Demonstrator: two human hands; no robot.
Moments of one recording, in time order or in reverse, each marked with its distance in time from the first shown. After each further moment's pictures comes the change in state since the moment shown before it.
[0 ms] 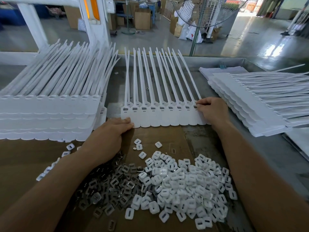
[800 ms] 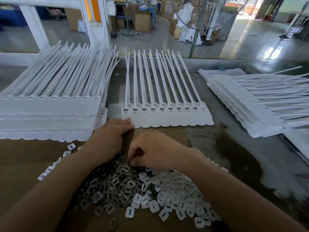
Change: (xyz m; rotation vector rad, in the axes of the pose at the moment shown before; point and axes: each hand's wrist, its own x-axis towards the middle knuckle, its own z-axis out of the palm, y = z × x) left_hand 0.002 0.000 0.000 -0.009 0.019 0.024; right_hand -0.127 -0.107 0.024 -0.314 -0.912 -0.665
